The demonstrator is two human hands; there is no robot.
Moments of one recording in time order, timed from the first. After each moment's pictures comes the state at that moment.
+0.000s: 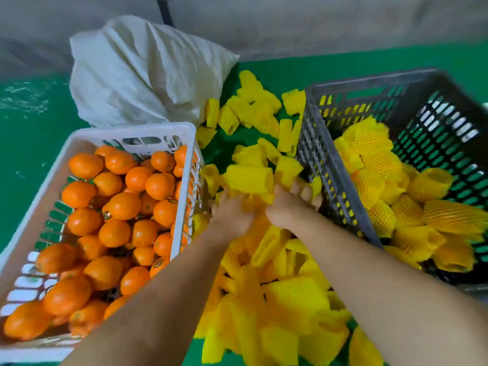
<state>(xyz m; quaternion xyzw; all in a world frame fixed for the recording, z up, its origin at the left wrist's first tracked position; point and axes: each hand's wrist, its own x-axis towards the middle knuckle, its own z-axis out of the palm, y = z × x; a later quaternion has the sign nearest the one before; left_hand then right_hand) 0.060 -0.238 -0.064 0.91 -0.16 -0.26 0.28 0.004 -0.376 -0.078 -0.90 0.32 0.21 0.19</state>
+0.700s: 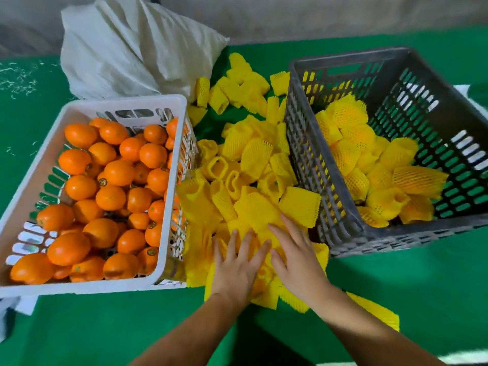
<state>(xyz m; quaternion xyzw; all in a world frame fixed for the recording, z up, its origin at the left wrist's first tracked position) -0.129 -0.153 -0.153 0.90 -0.41 -0.14 -0.06 -0.208 -0.313 -0.137 -0.94 0.15 -0.05 0.30</state>
